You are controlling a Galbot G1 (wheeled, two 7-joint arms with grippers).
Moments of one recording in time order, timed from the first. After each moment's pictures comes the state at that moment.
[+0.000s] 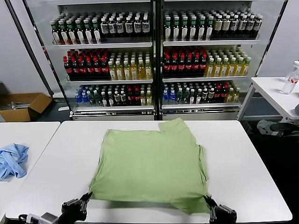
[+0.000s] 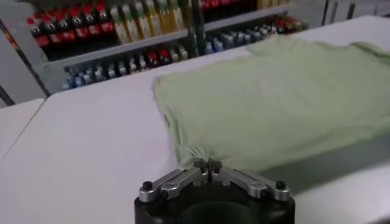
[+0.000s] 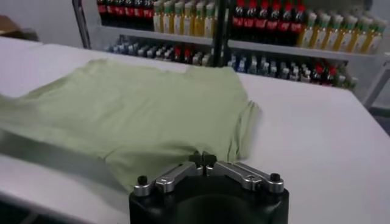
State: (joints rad) left arm 1.83 -0.97 -0.67 -2.31 -0.42 0.49 -0.02; right arm -1.79 1.02 0.55 2.42 0.41 -0.51 0.16
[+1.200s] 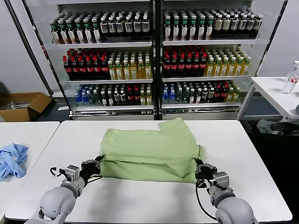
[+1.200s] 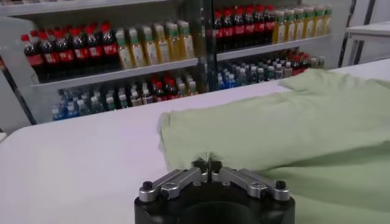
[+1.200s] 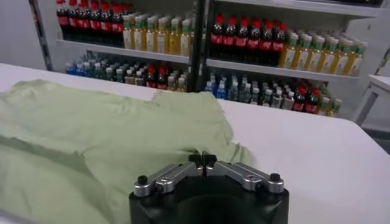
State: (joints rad) left arm 1.20 -1.01 -0.41 -1.81 -0.43 0.44 0.04; right arm -1.27 1.11 0.32 2.04 0.37 -0.58 0.22
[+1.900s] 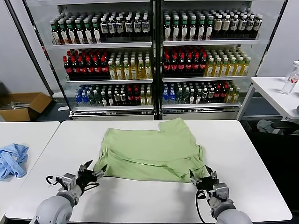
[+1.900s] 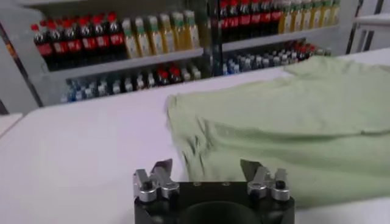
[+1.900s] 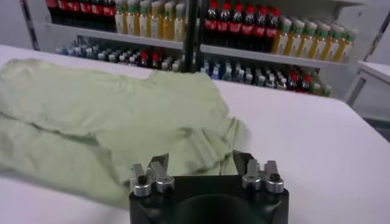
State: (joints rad) left arm 1.33 -0.98 -0.44 -1.88 -0.47 0.45 -0.02; right arm -1.45 1.15 0.36 2.09 0.31 -0.54 0.24
